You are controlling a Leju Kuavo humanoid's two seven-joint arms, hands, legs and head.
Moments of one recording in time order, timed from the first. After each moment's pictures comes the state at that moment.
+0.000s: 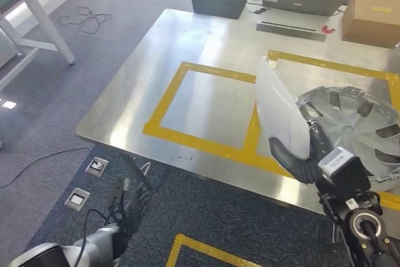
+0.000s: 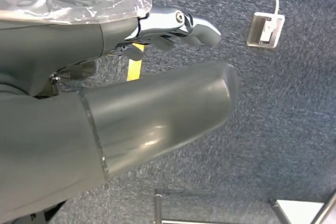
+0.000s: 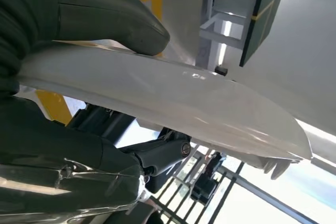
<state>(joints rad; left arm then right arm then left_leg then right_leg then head) -0.34 0.09 -0.60 -0.29 0.91 -0.13 -0.36 -0.42 -0.12 0.67 -1.66 -0.09 0.09 -0.25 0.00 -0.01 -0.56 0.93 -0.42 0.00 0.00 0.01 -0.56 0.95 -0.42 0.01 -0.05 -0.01</state>
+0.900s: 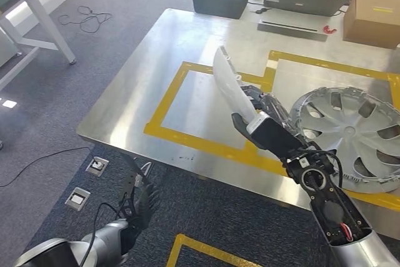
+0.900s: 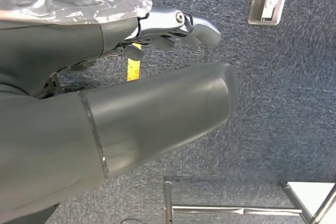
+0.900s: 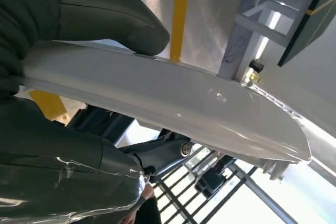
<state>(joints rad) -0.38 0.06 -0.62 -0.29 0.88 -0.13 -0.31 -0.68 0.05 0.83 -1.24 0.14 -0.01 -0.29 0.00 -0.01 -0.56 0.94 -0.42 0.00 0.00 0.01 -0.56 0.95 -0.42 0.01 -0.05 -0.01</state>
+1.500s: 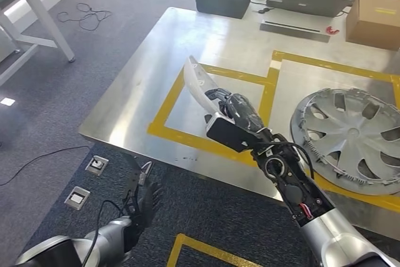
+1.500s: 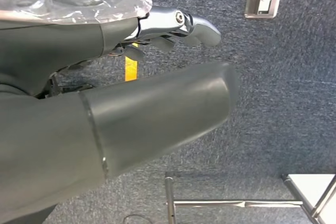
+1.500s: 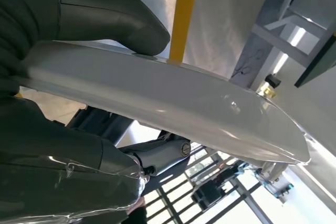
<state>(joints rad) -0.39 0.04 -0.65 -0.29 0.88 -0.13 -0.31 -0.79 0.23 0.90 -0.88 0.26 -0.09 -0.39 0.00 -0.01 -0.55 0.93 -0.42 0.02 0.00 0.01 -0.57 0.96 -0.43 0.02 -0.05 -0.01</state>
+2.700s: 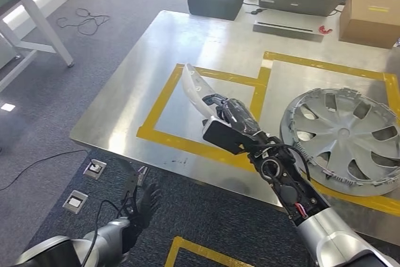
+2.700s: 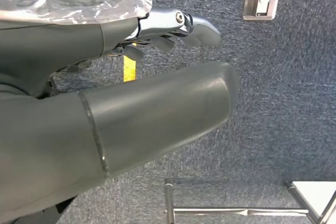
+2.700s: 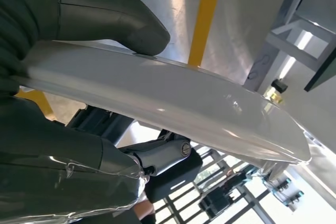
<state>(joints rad) -0.39 0.05 -0.67 -0.28 0.90 -0.12 -0.32 -0.80 0.25 0.91 -0.80 0.26 -0.09 -0.40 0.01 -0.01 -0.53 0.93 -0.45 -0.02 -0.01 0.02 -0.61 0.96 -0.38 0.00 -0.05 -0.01</state>
